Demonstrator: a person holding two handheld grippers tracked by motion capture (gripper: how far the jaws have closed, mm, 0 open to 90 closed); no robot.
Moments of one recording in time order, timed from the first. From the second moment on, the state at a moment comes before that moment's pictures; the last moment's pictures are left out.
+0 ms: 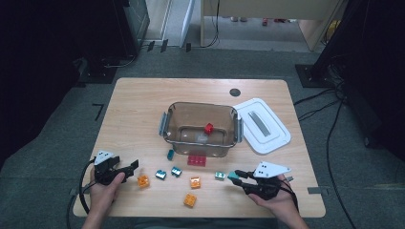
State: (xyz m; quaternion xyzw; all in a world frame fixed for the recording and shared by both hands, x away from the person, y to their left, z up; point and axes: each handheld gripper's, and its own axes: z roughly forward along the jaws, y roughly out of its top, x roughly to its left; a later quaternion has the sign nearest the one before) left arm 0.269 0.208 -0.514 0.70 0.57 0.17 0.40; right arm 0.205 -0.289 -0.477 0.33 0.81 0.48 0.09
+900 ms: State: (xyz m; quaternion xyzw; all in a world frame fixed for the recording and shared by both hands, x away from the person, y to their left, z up) left arm 0.269 0.209 -0.513 0.70 0.57 0.17 0.40; right arm 0.232 -0.280 -0.373 0.31 0.79 0.51 0.14
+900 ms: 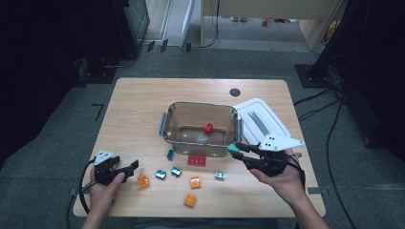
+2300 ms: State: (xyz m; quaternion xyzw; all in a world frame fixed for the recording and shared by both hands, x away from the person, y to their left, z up) left arm 0.269 0.208 -0.513 0.70 0.56 0.17 0.41; right arm 0.325 -0.220 -0.361 0.34 0.78 0.51 0.12
